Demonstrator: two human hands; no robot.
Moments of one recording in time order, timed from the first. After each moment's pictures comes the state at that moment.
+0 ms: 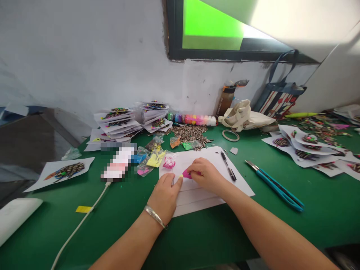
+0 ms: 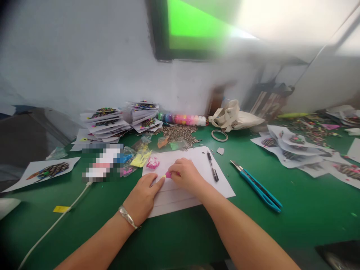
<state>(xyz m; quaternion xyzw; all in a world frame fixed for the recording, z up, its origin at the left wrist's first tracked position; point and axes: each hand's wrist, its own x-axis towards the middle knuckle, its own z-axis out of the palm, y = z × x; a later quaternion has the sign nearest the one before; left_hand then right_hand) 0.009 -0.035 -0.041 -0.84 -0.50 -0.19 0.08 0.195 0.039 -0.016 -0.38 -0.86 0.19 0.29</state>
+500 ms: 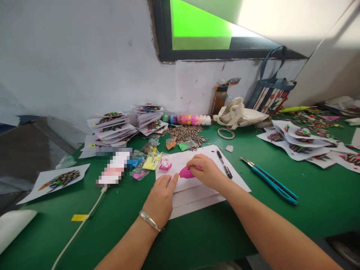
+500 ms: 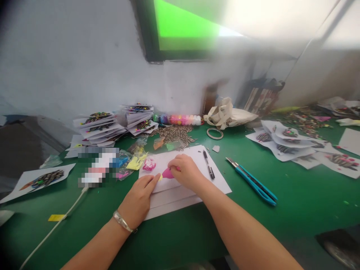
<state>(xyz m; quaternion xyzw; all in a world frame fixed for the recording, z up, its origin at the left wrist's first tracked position) 0.008 -0.034 -0.040 -0.84 -0.50 -0.20 0.07 0.207 0.043 -0.010 -0.40 -0.83 0.20 0.35</state>
